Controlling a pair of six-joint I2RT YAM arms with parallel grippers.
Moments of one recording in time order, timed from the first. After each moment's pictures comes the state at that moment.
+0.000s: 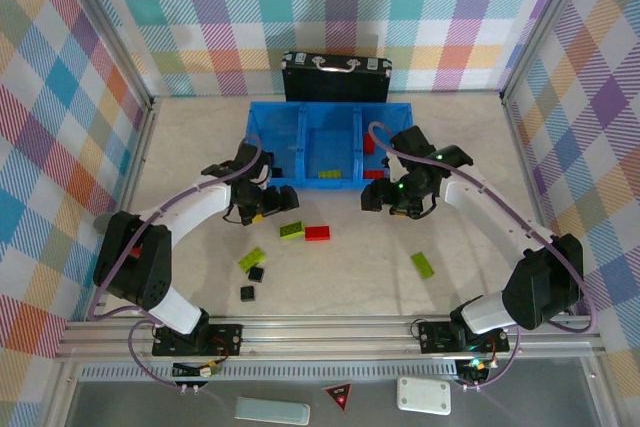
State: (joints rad) left arm -0.40 1.56 1.03 -0.65 0.26 -0.62; right arm 0.49 1.43 1.25 -1.05 -0.32 0.46
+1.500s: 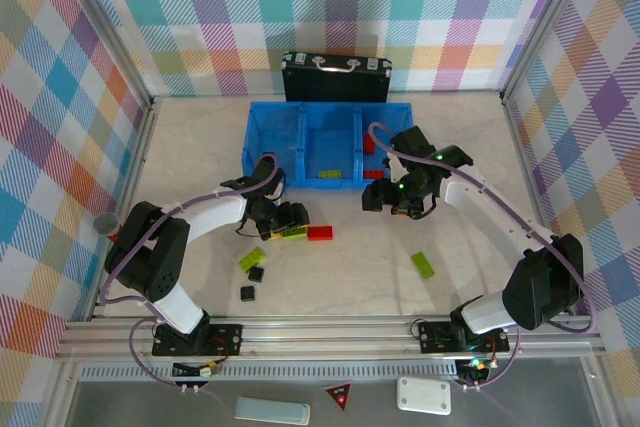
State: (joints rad) left arm -0.50 1.64 0.92 -0.50 0.32 -0.72; right arm 0.49 1.43 1.24 -1.05 -0.30 0.46
